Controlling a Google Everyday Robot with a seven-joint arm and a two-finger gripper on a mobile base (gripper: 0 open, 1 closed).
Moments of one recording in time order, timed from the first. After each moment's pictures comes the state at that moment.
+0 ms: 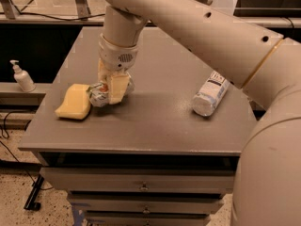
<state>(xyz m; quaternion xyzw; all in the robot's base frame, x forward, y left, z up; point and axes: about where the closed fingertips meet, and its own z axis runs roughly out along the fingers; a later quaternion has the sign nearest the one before) 0.551 0.102 0.855 -0.85 0.51 0.11 0.11</state>
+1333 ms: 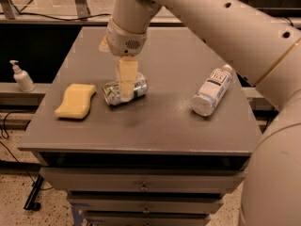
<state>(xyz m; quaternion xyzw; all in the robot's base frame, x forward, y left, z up) 0.571 0.095 0.887 -0.82 0.53 0.11 0.17</state>
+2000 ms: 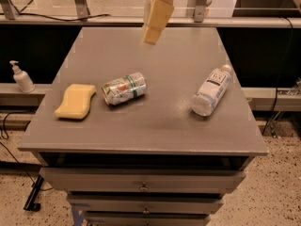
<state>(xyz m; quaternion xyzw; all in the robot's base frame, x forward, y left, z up) 0.600 0.019 1.037 -0.73 0.58 0.03 0.34</state>
